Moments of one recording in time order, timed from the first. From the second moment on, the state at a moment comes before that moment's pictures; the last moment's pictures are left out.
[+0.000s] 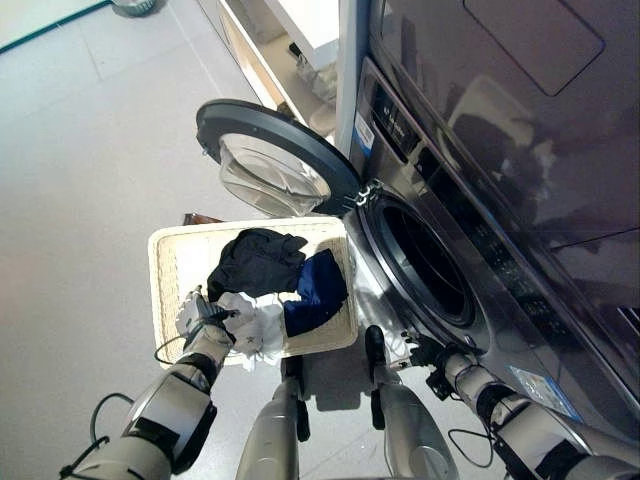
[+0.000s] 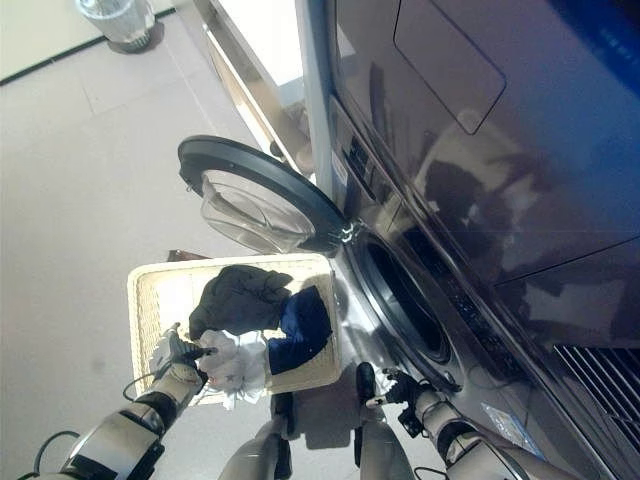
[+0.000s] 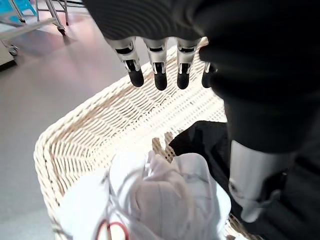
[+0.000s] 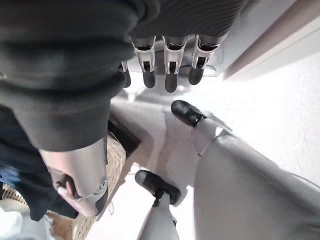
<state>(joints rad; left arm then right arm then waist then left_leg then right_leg) -0.72 0.37 -0.37 1.36 -0.06 0.14 0.57 -0.56 -0.23 0.48 1.28 0.04 -0.08 0.11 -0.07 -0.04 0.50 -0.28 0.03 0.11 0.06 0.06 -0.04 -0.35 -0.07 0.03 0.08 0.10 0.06</state>
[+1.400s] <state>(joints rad) -0.92 0.47 -0.44 1.43 -0.34 0.16 0.49 -0.63 -0.25 0.57 1.07 0.25 -0.10 0.08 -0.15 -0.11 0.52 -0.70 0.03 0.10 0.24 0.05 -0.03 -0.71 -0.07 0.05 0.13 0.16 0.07</state>
